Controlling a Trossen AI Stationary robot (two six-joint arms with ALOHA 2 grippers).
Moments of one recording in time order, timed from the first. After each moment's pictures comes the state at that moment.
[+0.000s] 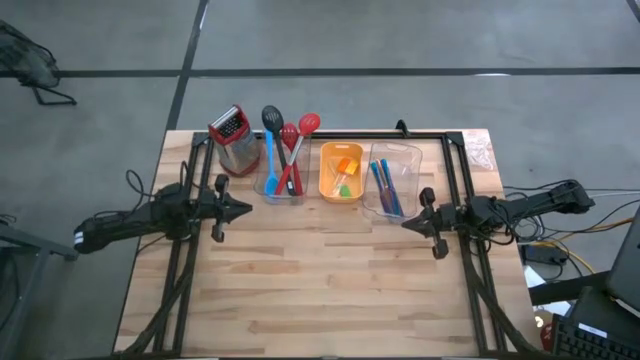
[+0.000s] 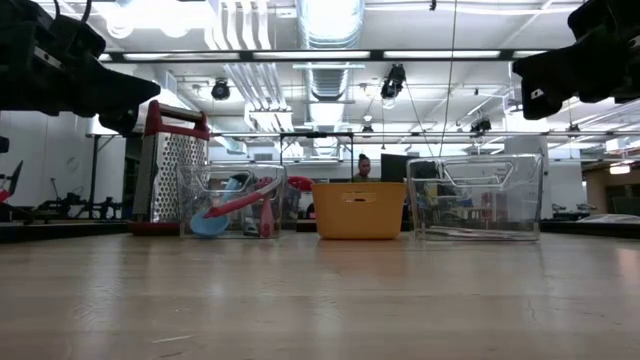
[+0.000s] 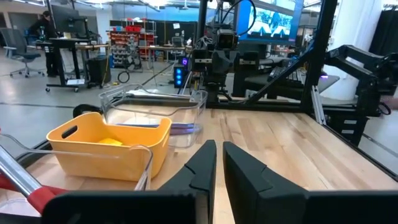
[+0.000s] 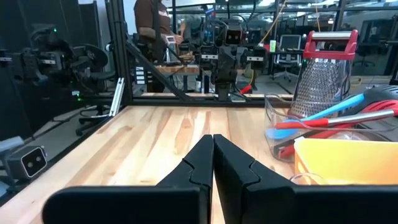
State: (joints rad) left arm 0.21 0.03 0.04 -0.04 0.18 -0.04; right arm 0.20 0.25 0.01 0.26 0.10 0.05
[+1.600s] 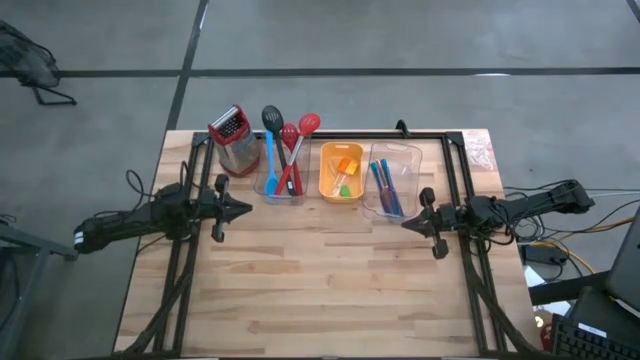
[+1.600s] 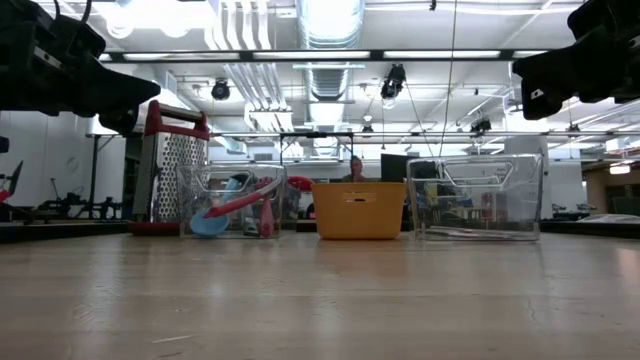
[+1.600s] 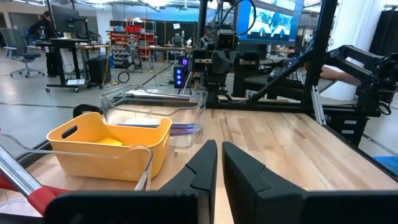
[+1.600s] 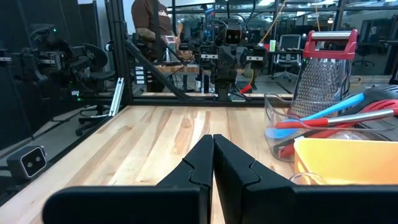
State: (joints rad) left arm 0.21 0.03 0.04 -0.04 0.18 -0.04; right arm 0.20 0.25 0.01 0.27 0.10 0.05
